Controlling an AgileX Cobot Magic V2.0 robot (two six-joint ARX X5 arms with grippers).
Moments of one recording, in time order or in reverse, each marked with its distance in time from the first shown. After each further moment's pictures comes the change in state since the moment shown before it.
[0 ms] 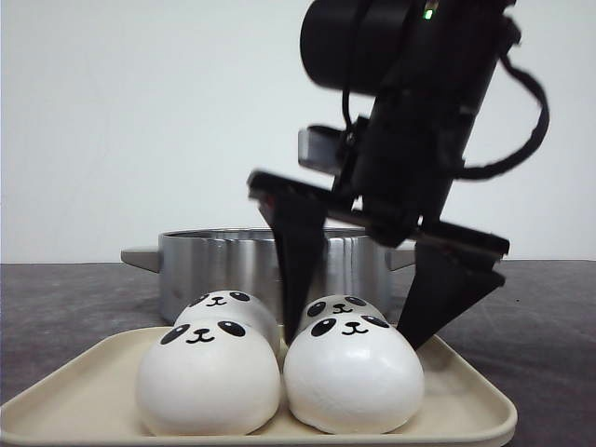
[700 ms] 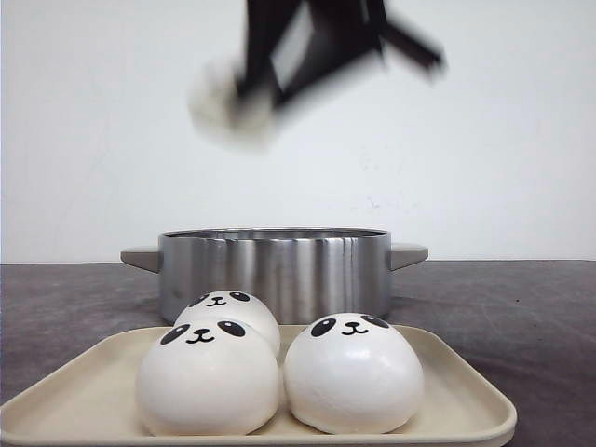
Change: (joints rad) left arm -0.035 0.000 0.000 -0.002 -0.031 0.013; right arm 0.196 -0.304 0.210 -0.069 0.094 -0.028
